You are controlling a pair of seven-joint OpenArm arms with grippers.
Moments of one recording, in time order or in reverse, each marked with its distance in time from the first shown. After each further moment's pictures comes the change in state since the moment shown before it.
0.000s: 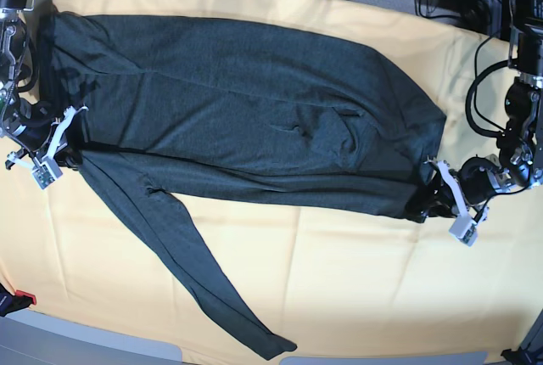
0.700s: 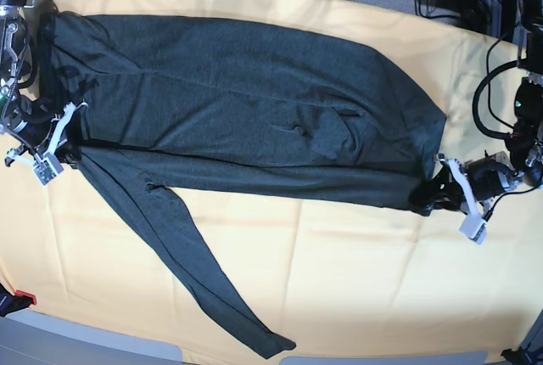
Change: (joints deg) left arm -0.2 -2.8 0.0 0.0 -12.6 0.0 10.4; right arm -0.8 0.0 0.0 0.0 -2.4 0.0 0.6
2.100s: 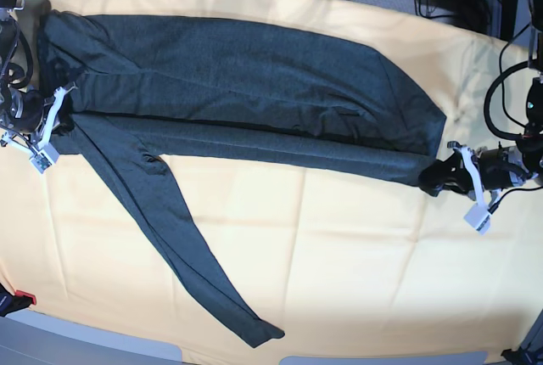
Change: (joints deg) left arm 0.4 -2.2 0.0 0.0 -8.3 0.0 14.4; right arm 0.0 3.2 0.0 0.0 13.5 0.0 -22.8
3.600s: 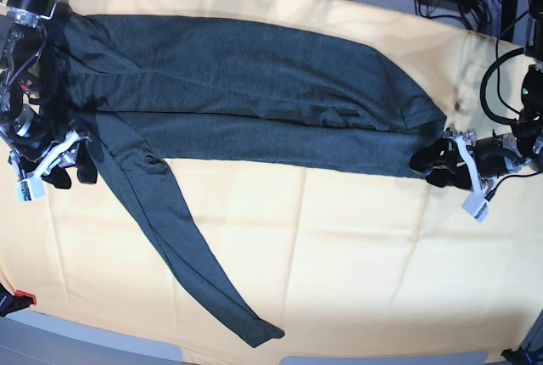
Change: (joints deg) left arm 3.7 0.0 0.0 0.0 2.0 0.1 -6.8; right arm 5.8 -13.7 10.4 -0.4 3.4 -6.7 10.8
